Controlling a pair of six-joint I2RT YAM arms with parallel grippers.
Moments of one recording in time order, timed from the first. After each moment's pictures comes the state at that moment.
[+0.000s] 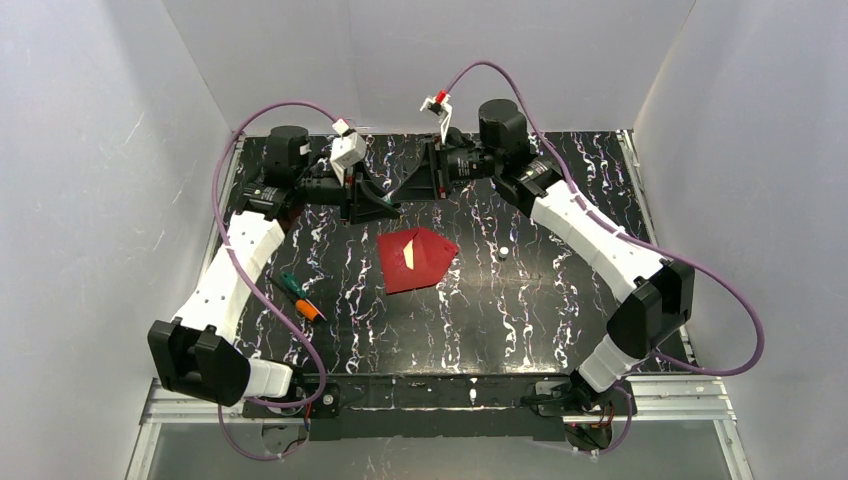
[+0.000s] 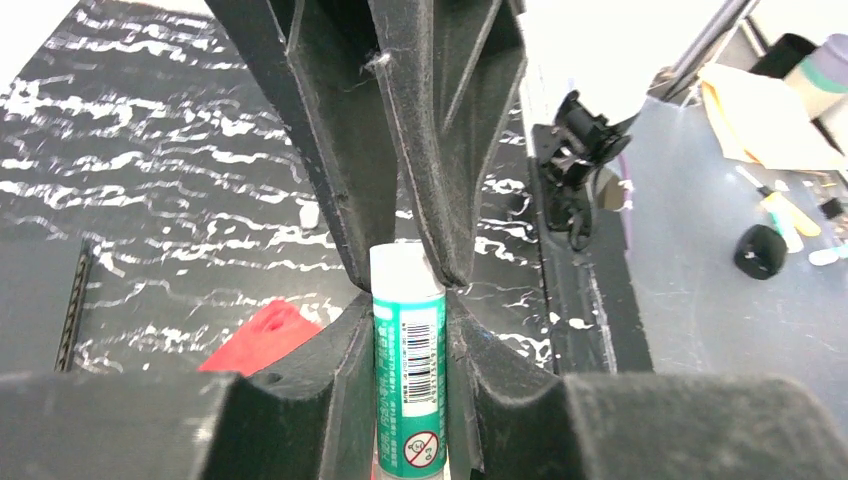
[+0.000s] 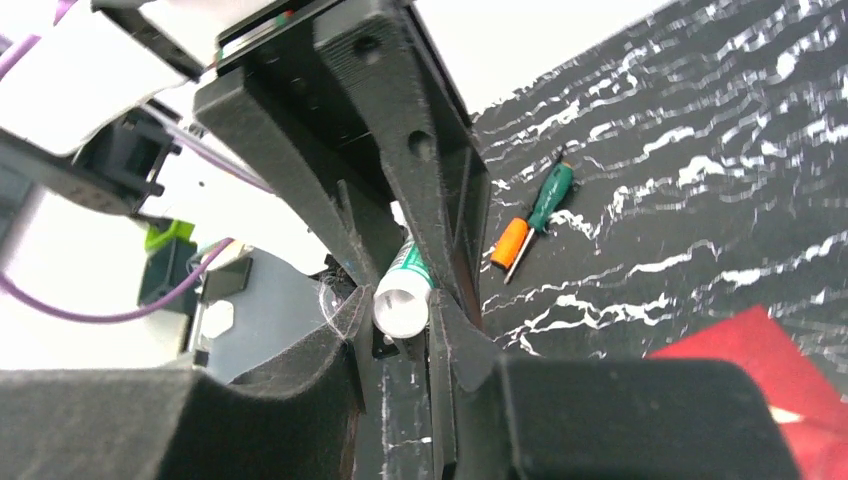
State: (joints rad) left arm -0.25 1.34 1.31 -0.48 1.25 0.33; right arm 0.66 1.62 1.60 -0.20 -0.91 0.46
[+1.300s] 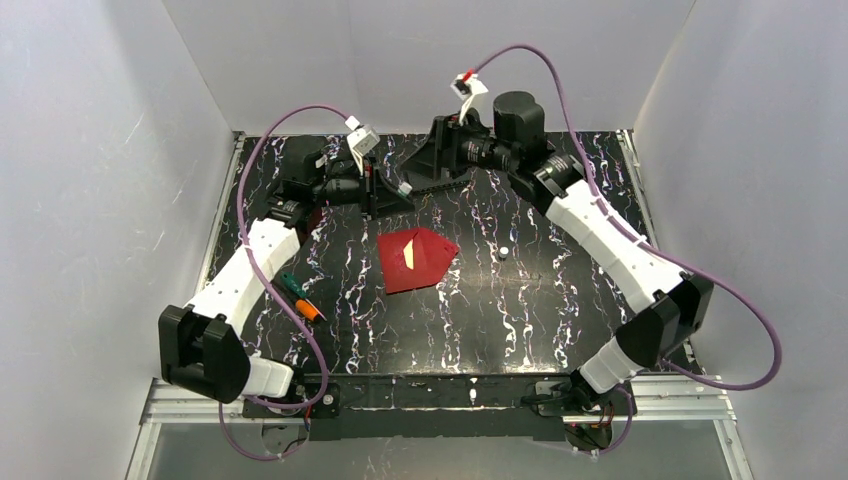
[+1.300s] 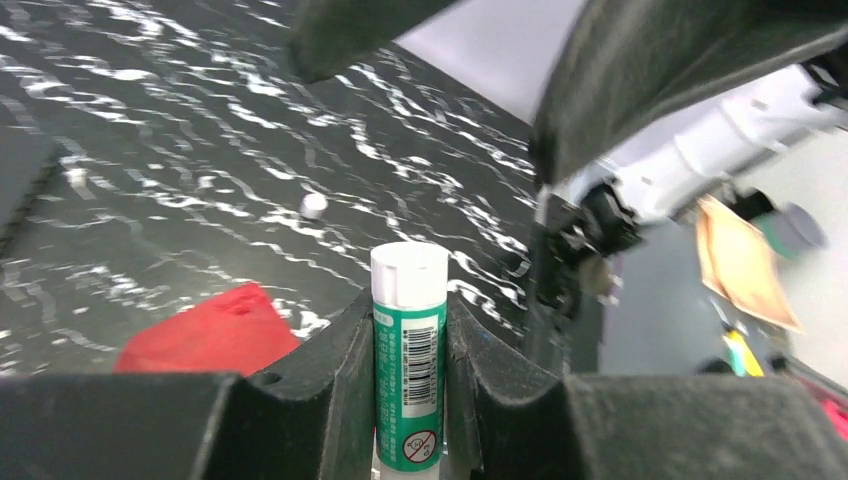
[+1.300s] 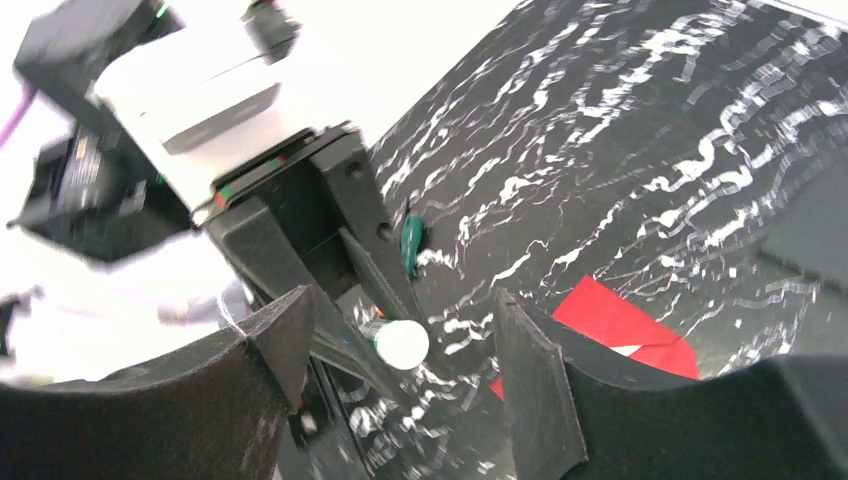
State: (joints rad) left arm -0.32 1.36 1.17 -0.08 1.10 -0.20; right arm 0.65 1.59 1.72 -0.37 -0.58 0.35
